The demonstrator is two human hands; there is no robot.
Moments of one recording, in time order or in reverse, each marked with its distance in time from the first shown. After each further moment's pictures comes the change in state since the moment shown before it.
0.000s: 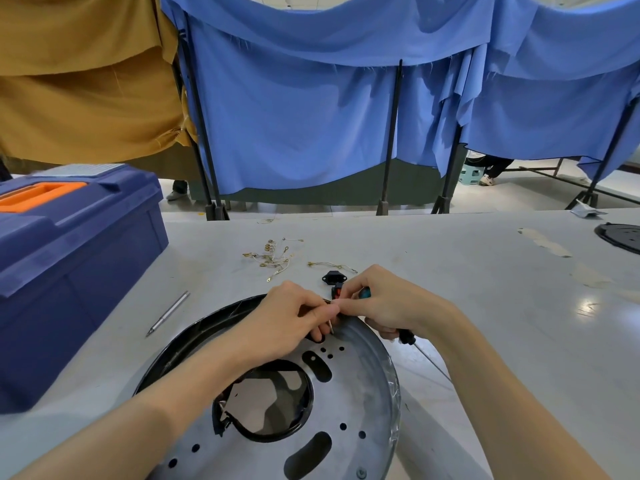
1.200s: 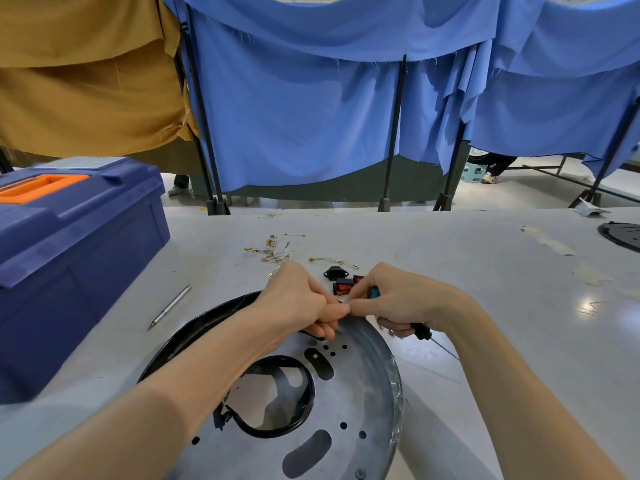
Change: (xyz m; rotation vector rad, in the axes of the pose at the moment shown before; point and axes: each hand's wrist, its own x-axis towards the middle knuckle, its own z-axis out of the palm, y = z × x) left_hand 0.007 0.029 0.002 -0.271 0.053 -0.373; right_hand -0.009 -0.005 -0.009 -0.030 -0.111 0.072
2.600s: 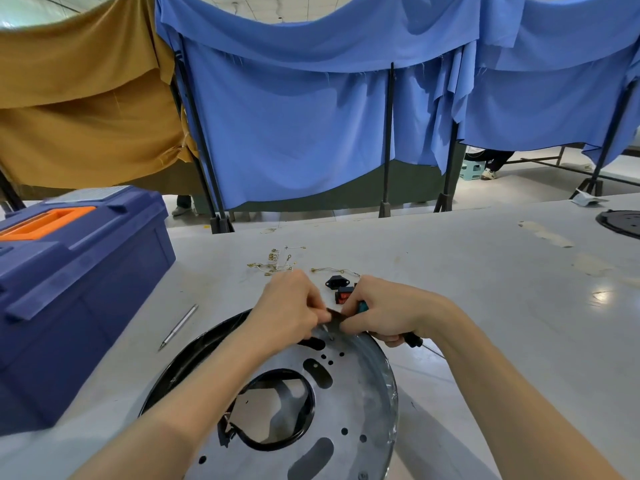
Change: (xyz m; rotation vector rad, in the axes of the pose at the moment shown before) left_hand 0.005 -0.006 -0.011 0.528 0.097 0.308; right_hand -0.001 -0.010 0.010 -0.038 -0.002 -0.006
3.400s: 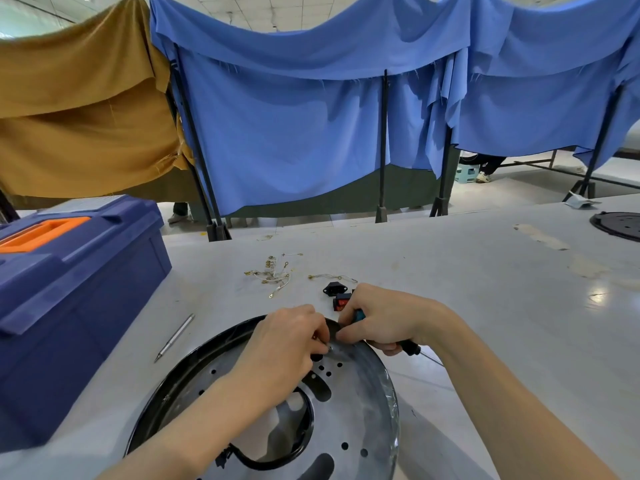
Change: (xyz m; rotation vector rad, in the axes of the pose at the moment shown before) left_hand -0.024 -0.012 0.015 0.280 0.106 0.275; right_hand -0.001 -0.001 0.001 0.020 -0.032 -0.001
